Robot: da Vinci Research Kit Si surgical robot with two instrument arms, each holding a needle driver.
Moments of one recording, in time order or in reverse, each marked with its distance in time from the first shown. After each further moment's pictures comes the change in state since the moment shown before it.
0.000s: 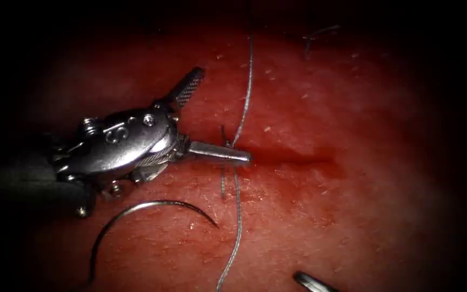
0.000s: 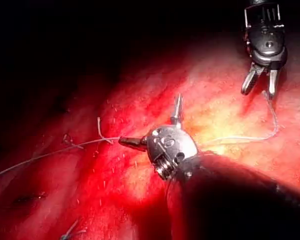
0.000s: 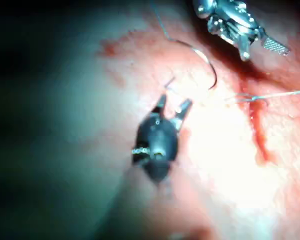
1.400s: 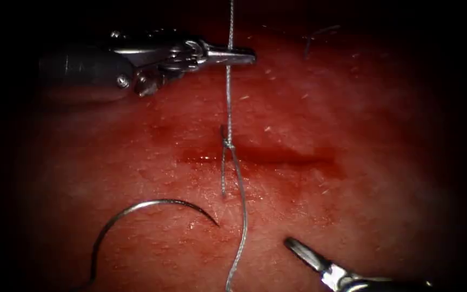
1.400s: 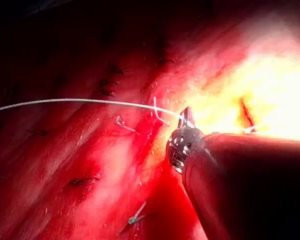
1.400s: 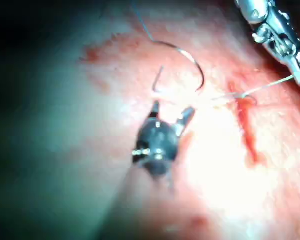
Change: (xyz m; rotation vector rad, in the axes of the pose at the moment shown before) right arm -0.001 0.003 0.004 0.156 0.009 -0.196; left arm 0.000 -0.010 0.004 -0.294 -0.169 -0.284
